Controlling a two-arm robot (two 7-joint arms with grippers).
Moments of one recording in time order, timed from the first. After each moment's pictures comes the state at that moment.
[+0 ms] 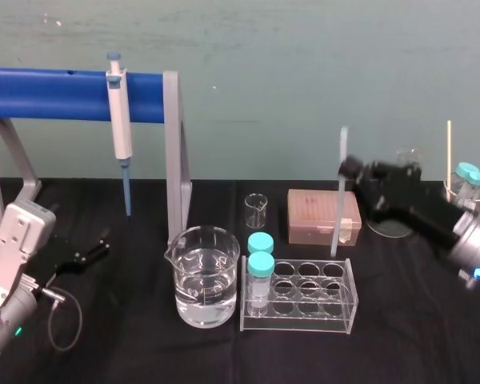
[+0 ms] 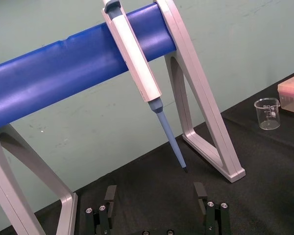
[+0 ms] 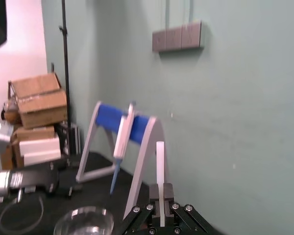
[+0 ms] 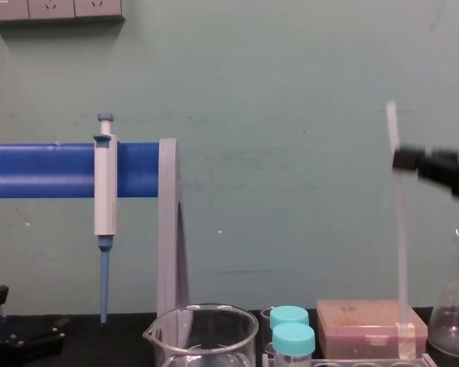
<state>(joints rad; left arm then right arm) -0.20 0.60 0.45 -1.41 -0.25 -0.12 0.03 0.25 0.61 -0.30 -1.62 0.63 -0.07 0.54</state>
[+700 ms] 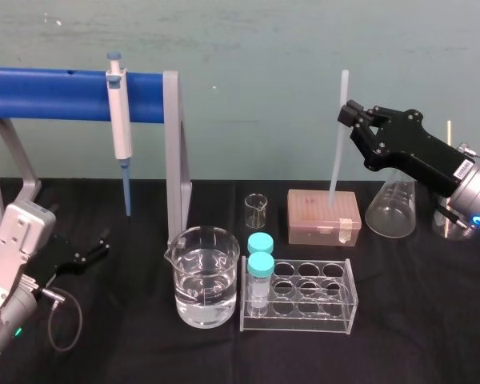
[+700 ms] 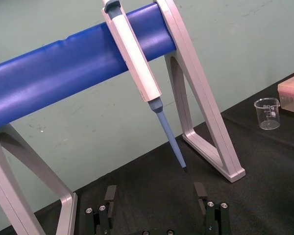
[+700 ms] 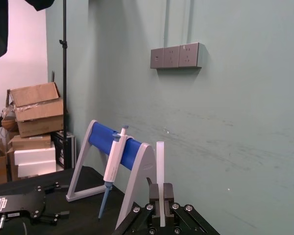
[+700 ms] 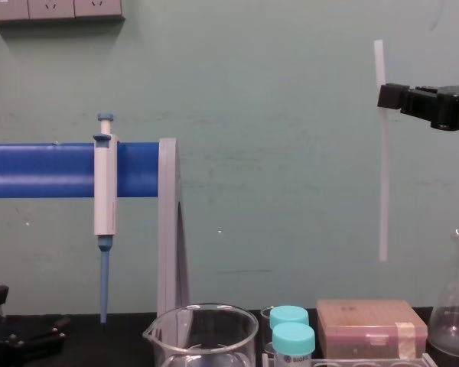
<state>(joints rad) -0.20 0.60 0.45 -1.41 -0.25 -0.12 0.03 0.39 0.58 -0.31 -1.56 0.63 -0.03 0.56</state>
